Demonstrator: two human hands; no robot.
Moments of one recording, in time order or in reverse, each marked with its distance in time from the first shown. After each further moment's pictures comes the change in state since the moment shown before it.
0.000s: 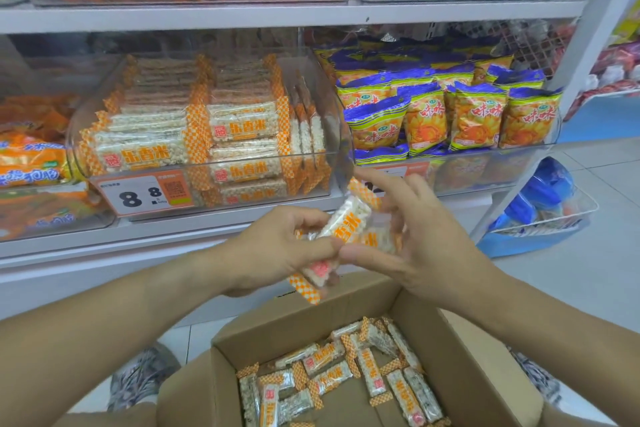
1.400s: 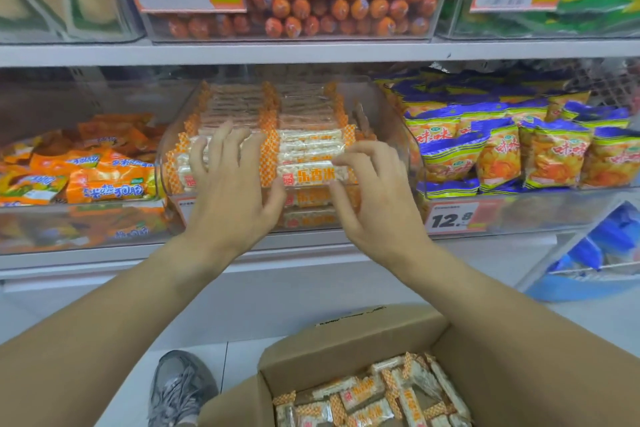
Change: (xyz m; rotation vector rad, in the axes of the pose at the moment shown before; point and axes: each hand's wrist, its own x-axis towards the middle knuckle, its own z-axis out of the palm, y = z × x) left_hand 0.001 -0.036 -0.134 1.176 1.057 0.402; right_hand 0.120 -0.043 0.094 -0.186 0.428 -0.414
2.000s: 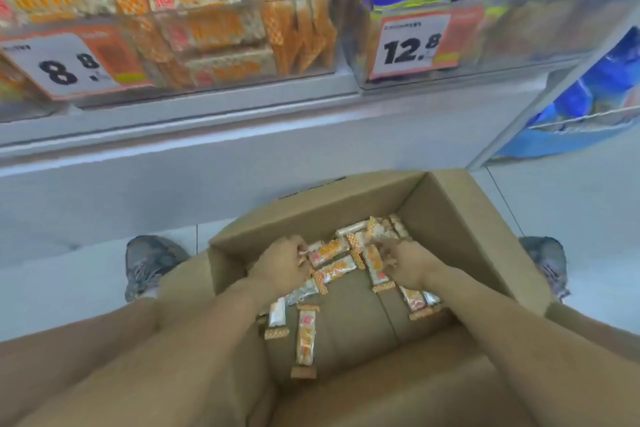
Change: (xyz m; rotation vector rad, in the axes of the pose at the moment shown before) left_hand -0.236 0.088 0.162 -0.372 -1.132 -0.327; right_hand -0.311 0.113 0.004 -0.012 -1.305 0.852
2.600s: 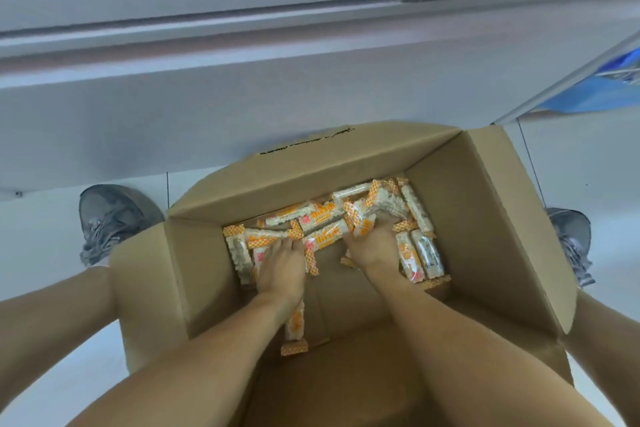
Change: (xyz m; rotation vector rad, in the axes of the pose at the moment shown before) left_hand 0.018 -0.035 0.147 0.311 -0.011 -0.102; right_hand 0.060 -0.012 0.117 0.572 0.218 0.489
